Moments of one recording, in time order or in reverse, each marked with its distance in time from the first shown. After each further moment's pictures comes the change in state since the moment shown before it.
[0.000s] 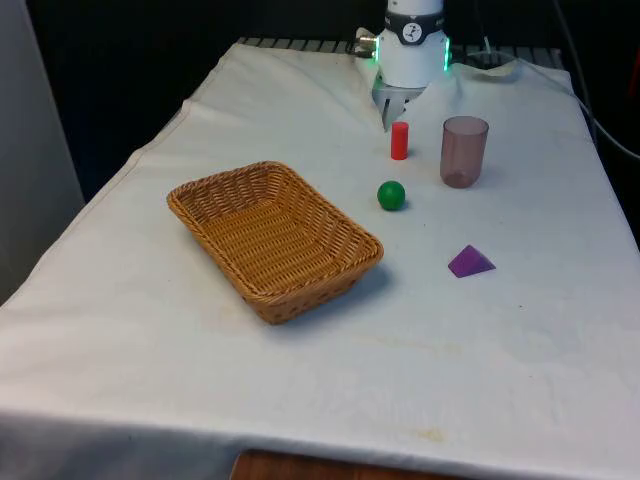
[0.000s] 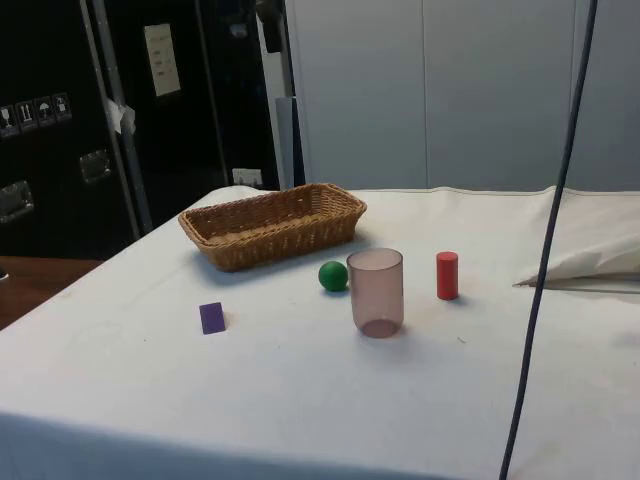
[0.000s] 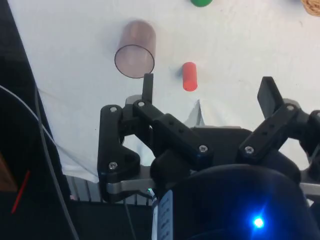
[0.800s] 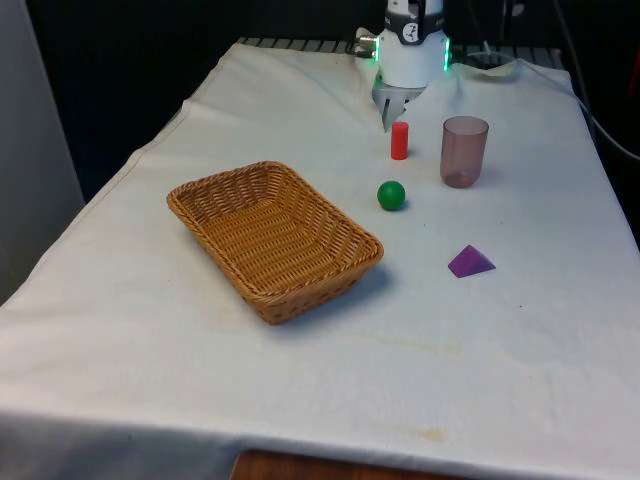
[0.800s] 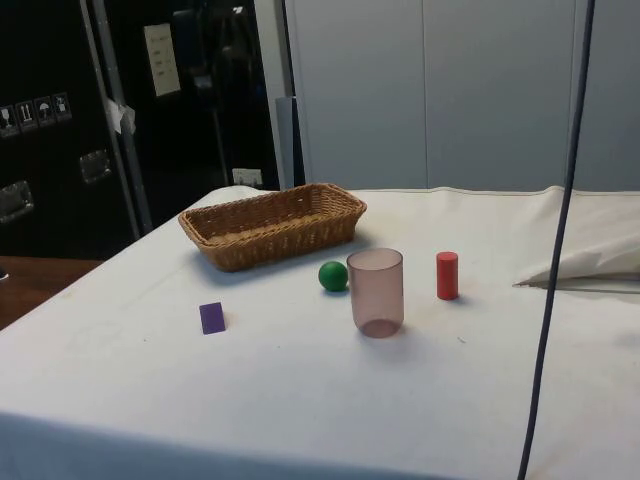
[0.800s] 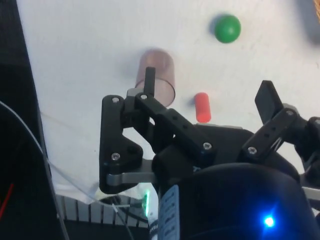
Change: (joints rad) arm 0.008 0.106 0.097 0.007 -0.002 0.125 0.108
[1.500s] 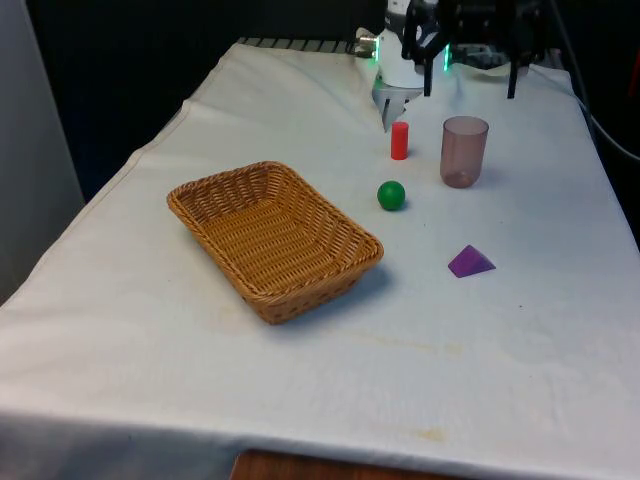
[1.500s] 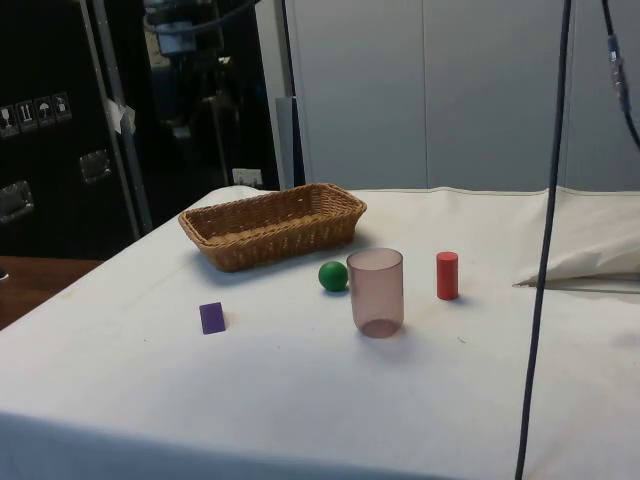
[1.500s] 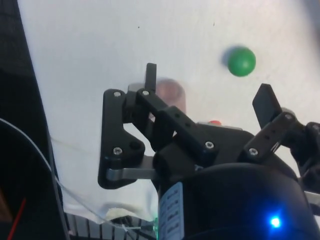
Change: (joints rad) arm -0.001 0.128 0.000 0.039 0.057 0.081 0.069
